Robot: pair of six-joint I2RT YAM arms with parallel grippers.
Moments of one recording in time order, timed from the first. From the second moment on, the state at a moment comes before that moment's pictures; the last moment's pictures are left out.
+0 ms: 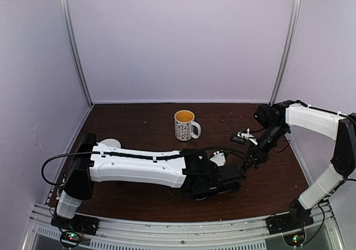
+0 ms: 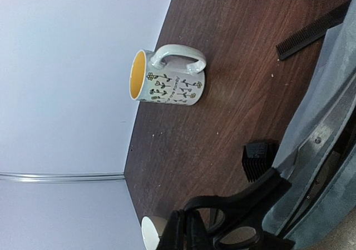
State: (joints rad) left arm -1.46 2.22 1.98 -1.19 -1.08 -0.21; right arm 0.34 1.52 1.11 -1.17 -0.62 -0.68
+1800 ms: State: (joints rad) left arm -1.43 2.30 2.02 -1.09 -0.96 -0.20; right arm 0.34 1.58 1.16 -1.29 -0.77 -0.76
